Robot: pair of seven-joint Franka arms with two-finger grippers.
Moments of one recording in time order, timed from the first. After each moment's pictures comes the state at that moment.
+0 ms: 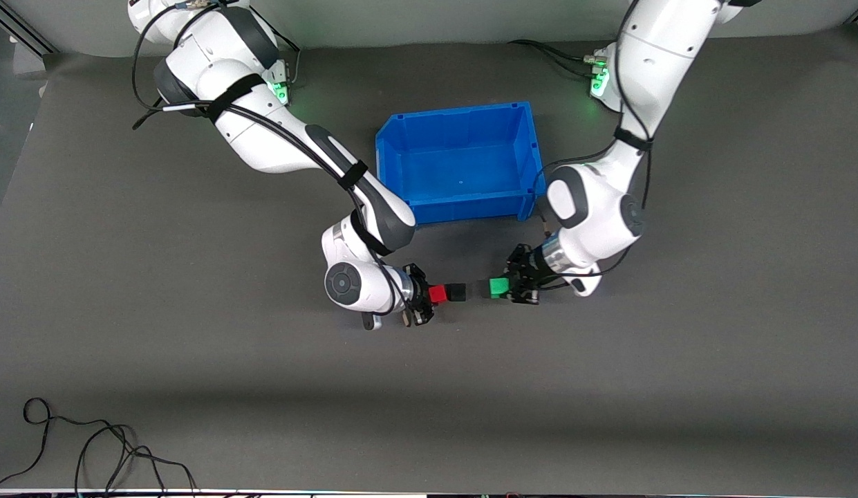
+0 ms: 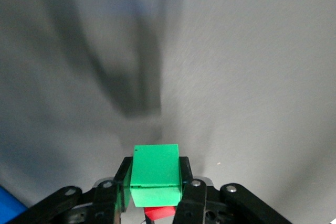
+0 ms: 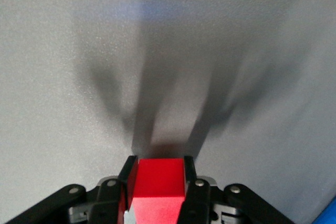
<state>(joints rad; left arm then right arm) -0.50 0.56 -0.05 -1.92 -1.04 2.69 -1.21 0.47 1.01 0.18 -1.23 0.32 2.28 1.75</state>
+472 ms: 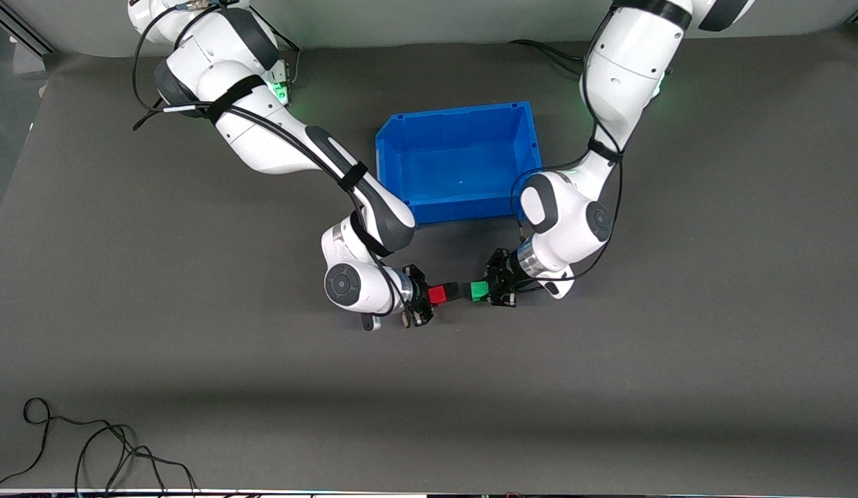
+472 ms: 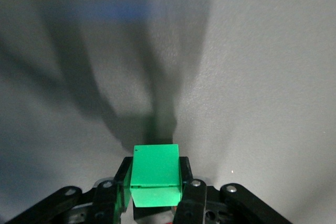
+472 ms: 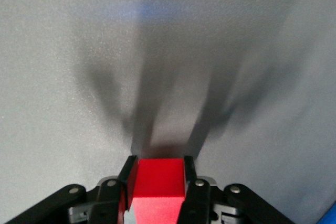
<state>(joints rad) -0.55 0.67 -0.04 -1.84 -1.06 2.75 -1.25 0.47 1.01 0.18 -1.23 0.32 2.28 1.75</state>
